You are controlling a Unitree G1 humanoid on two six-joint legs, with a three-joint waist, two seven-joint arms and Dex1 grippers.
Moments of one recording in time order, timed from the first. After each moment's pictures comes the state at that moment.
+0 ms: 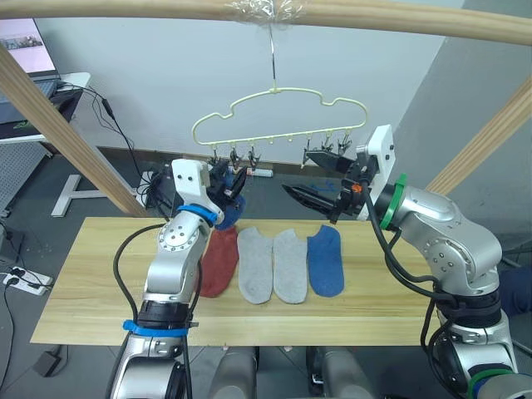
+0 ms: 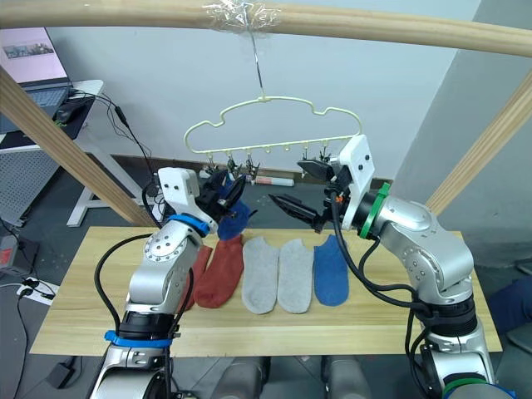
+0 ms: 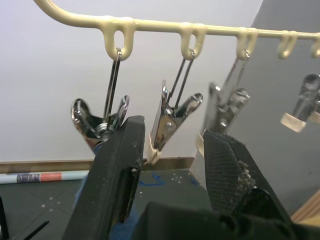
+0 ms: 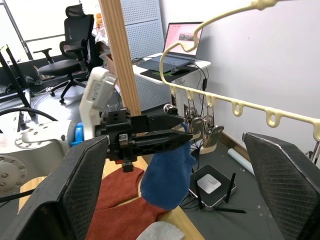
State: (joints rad) left arm -0.45 0.25 0.05 0.03 -0.19 0.17 -0.30; right arm -0.57 -0.39 0.02 -0.43 0.58 0.76 0.61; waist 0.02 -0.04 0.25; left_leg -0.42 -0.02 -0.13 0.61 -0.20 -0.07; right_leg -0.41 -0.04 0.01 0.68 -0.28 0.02
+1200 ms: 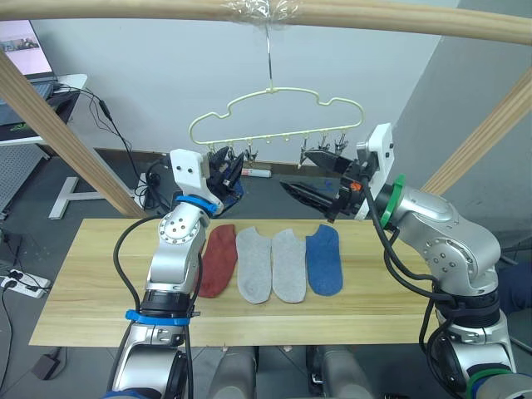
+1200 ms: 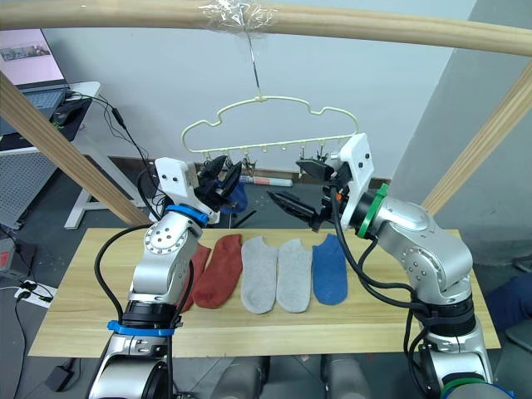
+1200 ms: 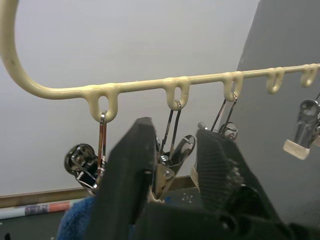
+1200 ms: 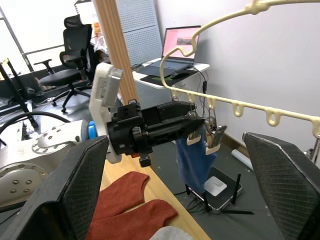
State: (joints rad) left arm -0.49 0.26 0.05 0.09 -0.15 0.06 -0.31; right arm -0.58 -0.38 0.02 -0.43 0.65 0.78 0.54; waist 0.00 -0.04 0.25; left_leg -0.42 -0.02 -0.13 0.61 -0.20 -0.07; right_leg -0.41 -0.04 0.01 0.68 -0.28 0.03
